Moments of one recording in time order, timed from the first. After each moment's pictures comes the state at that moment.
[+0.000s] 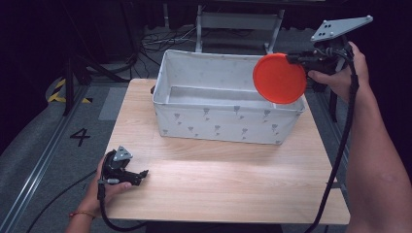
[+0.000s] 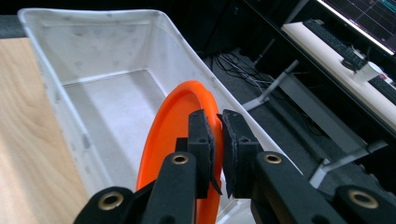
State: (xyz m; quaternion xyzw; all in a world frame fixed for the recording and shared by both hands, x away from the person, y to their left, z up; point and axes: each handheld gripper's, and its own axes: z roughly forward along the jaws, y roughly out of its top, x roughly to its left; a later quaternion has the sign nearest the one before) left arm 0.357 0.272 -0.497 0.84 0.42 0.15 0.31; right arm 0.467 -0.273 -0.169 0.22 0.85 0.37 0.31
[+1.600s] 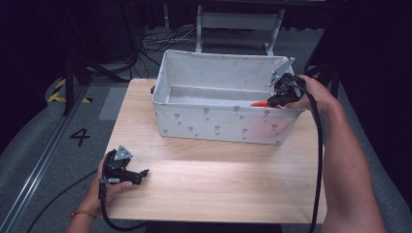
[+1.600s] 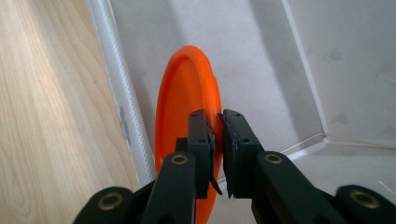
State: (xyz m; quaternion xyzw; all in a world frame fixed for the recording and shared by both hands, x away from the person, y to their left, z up) left arm 0.358 0.270 -0.497 0.84 0.43 0.15 0.31; right arm 0.525 -0.251 -0.300 0.15 0.96 0.18 0.13
